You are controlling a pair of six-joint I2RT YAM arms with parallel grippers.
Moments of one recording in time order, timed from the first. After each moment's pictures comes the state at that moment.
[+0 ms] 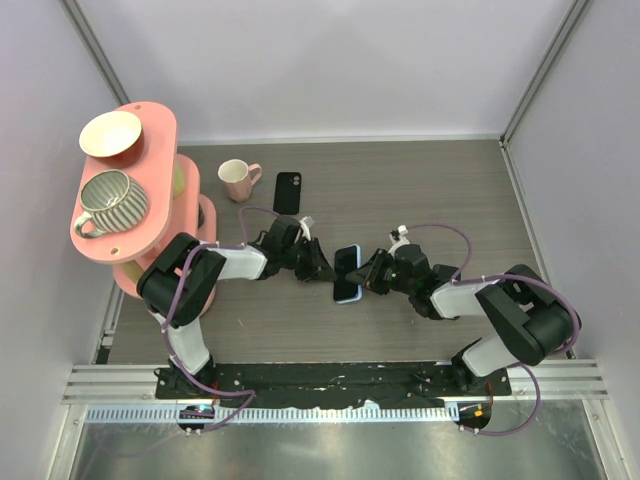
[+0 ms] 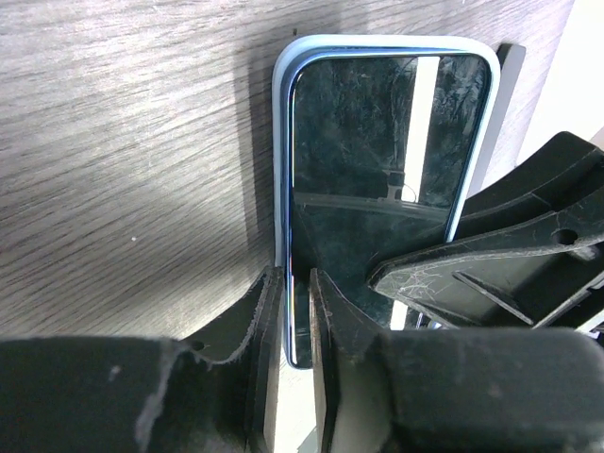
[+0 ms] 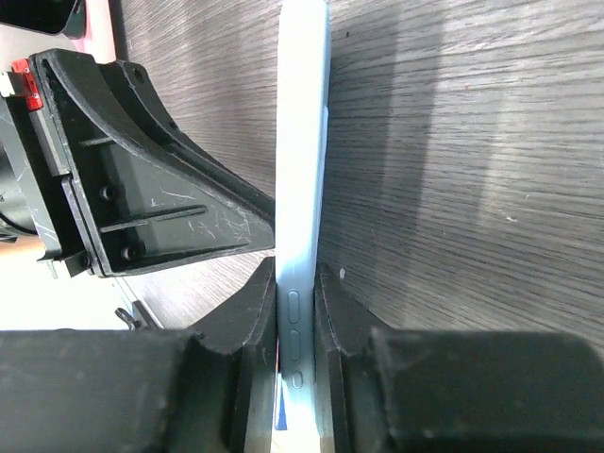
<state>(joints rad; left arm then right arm) -0.60 1.81 0.82 0.21 0.52 -0.89 0.57 1.49 0.35 0.63 -0.26 0.99</state>
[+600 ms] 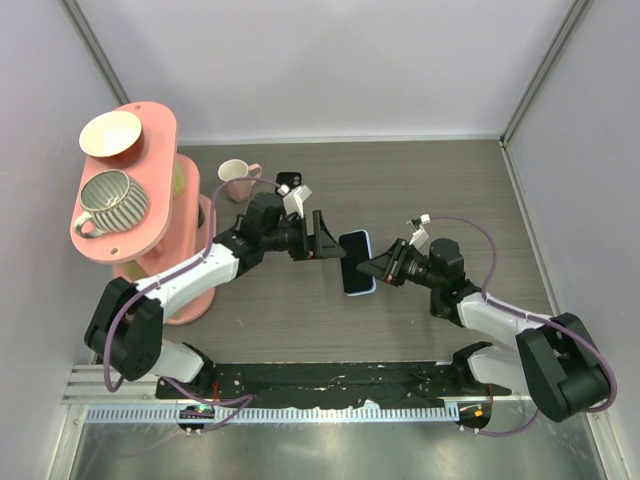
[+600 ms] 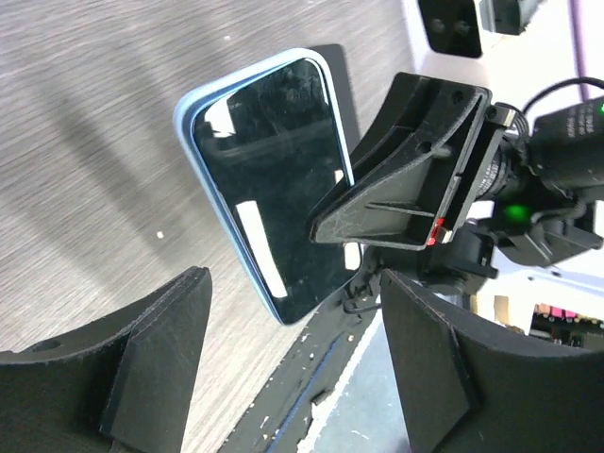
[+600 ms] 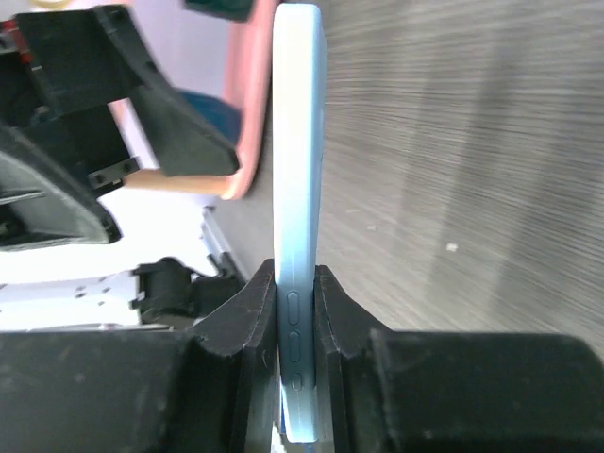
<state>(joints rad) -0.60 1.45 0.90 -0.01 0.55 -0.74 0.38 1.20 0.30 0.56 -0.56 0.96</state>
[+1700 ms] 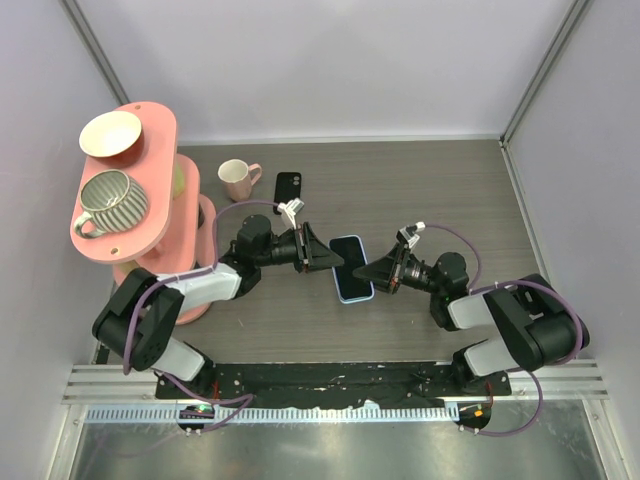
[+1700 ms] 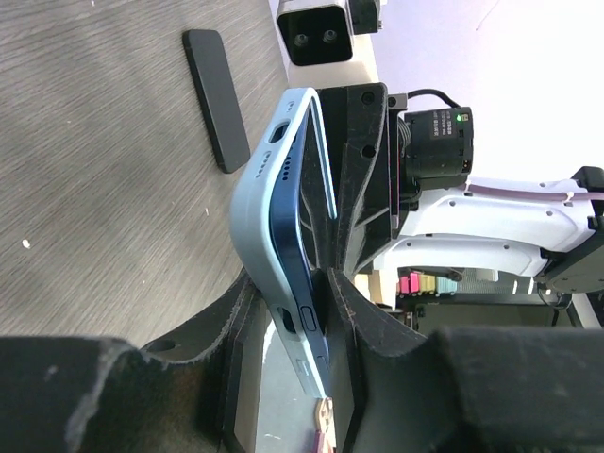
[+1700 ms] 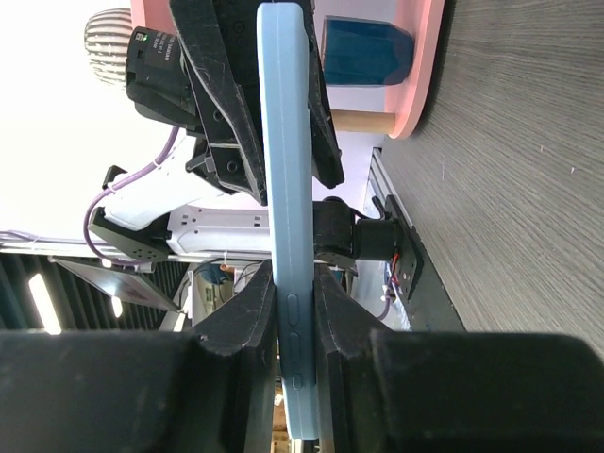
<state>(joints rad) -0.58 1.48 0.62 0.65 0.75 -1.13 0.37 1.43 0.18 1.32 -0.86 1.53</state>
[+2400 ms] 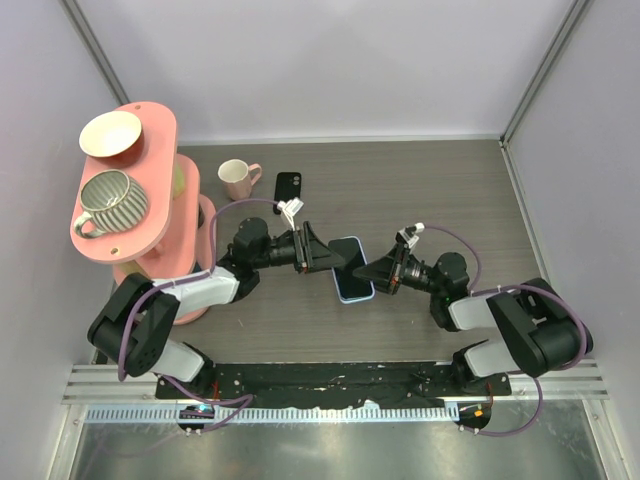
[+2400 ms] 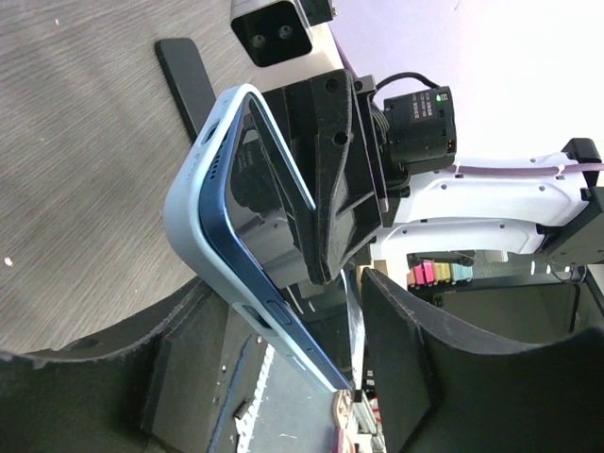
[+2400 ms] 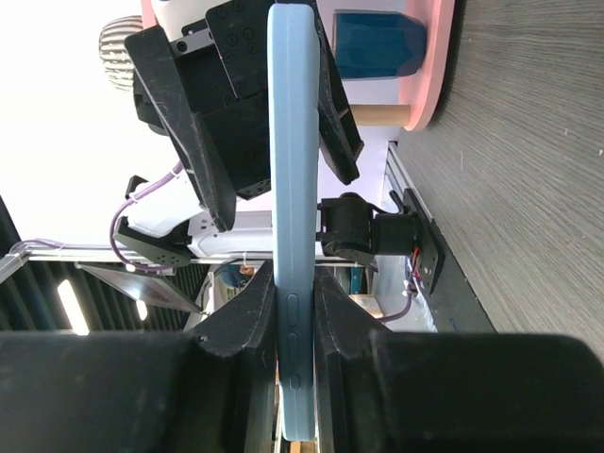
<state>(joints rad) -0.59 1.45 0.60 0.71 0.76 -1.10 0.37 1.41 0.18 1.30 -0.86 1.59</state>
